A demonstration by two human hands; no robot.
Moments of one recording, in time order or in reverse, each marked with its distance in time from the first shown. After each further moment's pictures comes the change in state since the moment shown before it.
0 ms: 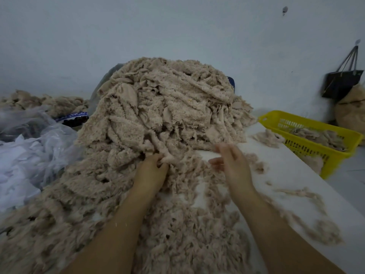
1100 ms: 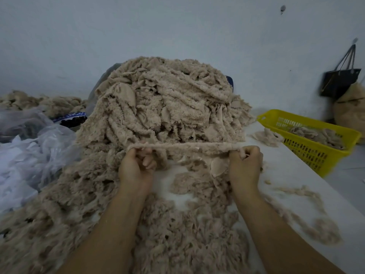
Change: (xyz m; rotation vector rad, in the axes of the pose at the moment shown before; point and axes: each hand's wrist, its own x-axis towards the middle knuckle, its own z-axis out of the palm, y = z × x) left_hand 0.003 0.012 -0.019 -1.623 0.070 -0.241; right_hand 0.004 -0.005 -0.004 -0.203 0.409 -0.060
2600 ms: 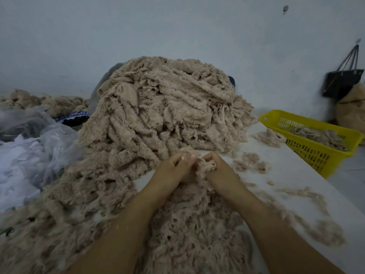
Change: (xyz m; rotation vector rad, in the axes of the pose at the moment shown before) left_hand -0.026 -0.031 0.005 1.073 -0.503 0.080; right_hand -0.023 -0.005 0.009 -0.119 -0.774 0.061
